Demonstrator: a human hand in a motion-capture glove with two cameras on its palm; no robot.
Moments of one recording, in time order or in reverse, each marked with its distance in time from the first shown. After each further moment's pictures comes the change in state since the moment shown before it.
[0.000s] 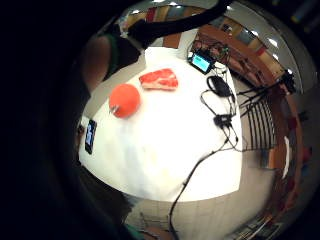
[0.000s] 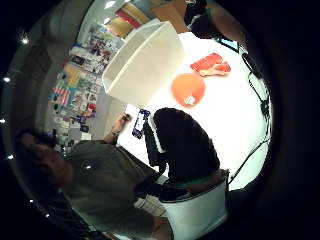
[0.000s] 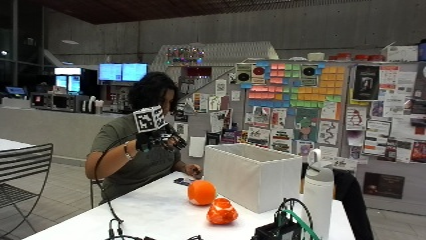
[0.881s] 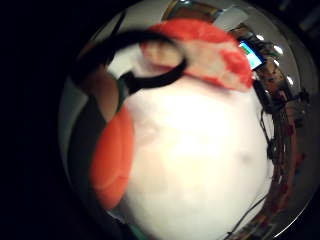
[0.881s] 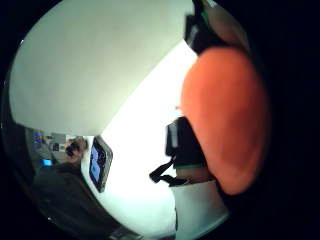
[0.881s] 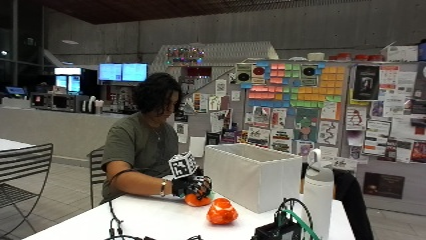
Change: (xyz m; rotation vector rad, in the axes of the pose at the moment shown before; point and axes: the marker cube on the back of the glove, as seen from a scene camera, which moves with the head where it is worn) arm -0.039 -0.082 0.231 0.076 0.233 -0.218
